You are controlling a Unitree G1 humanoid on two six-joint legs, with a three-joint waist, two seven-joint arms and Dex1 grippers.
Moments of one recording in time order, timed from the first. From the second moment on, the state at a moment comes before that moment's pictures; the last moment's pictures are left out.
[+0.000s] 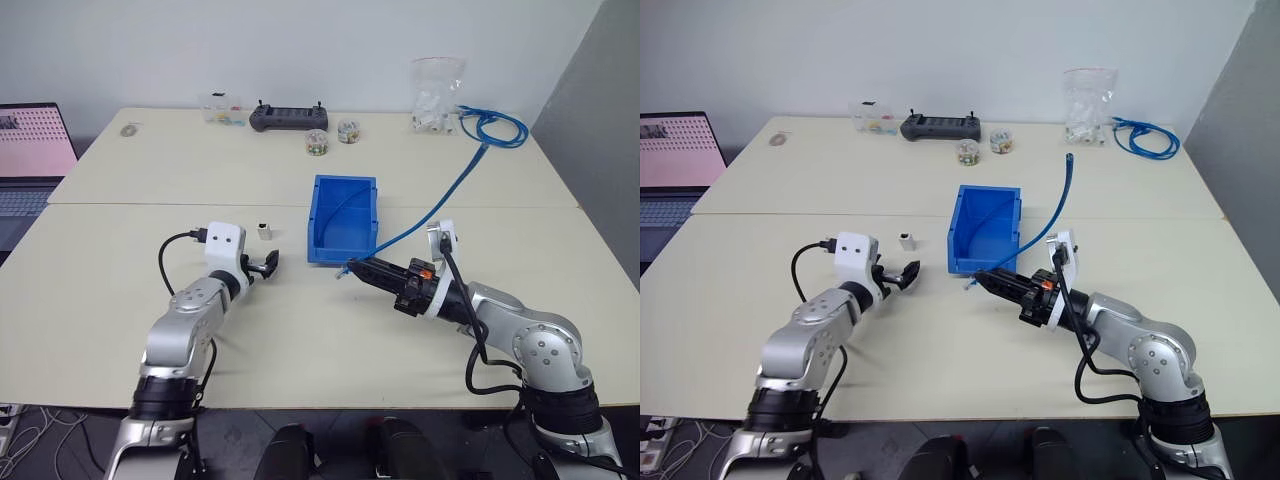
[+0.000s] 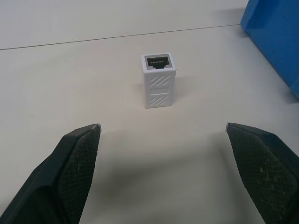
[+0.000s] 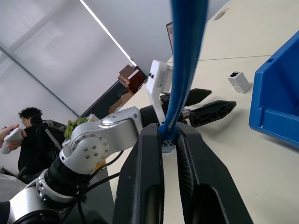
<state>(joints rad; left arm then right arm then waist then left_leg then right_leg) -0.41 0.36 0.05 0.06 -0.25 0.59 -0.15 -0.34 -0.36 0.02 -0.38 1.12 0.90 0.41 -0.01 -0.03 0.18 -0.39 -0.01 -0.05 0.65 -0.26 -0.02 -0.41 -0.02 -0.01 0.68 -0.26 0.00</state>
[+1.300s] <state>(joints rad) -0.57 0.31 0.05 0.40 -0.13 0.39 -0.21 -0.32 -0.37 0.02 -0.43 1.10 0.91 0.42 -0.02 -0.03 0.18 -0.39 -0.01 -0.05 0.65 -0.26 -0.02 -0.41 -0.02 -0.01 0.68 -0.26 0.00</state>
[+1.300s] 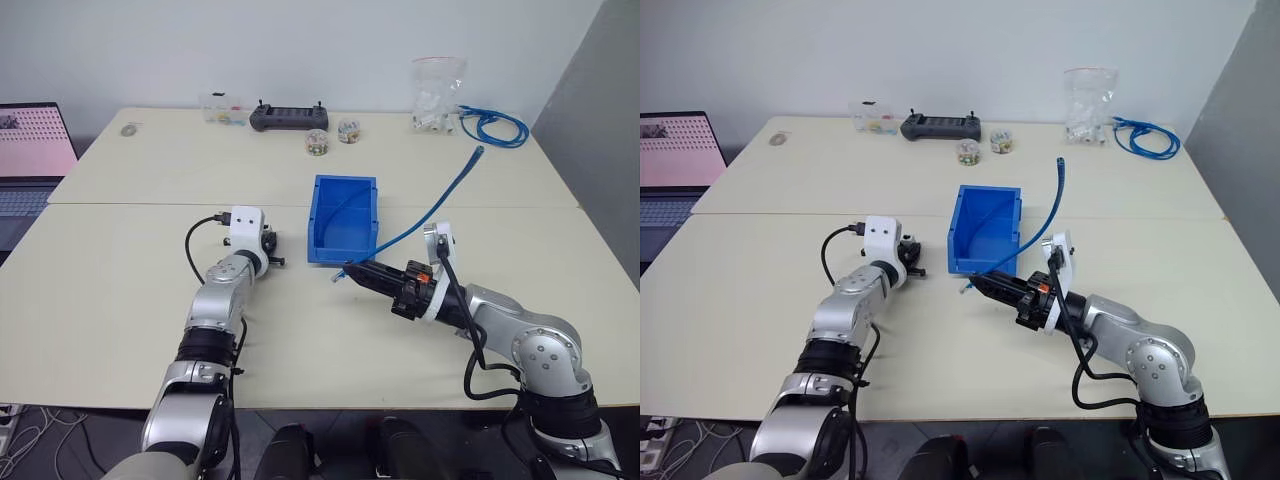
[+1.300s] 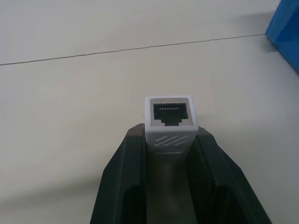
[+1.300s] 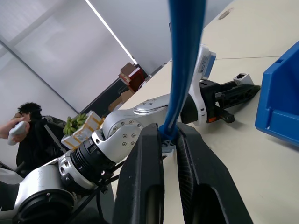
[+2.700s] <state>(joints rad) -0.41 0.71 -0.34 0.08 -0.12 0.11 -1.30 -0.43 -0.49 0.43 -0.37 0.44 0.63 0.76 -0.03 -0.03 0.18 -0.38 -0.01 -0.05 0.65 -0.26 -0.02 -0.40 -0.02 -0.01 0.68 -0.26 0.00</state>
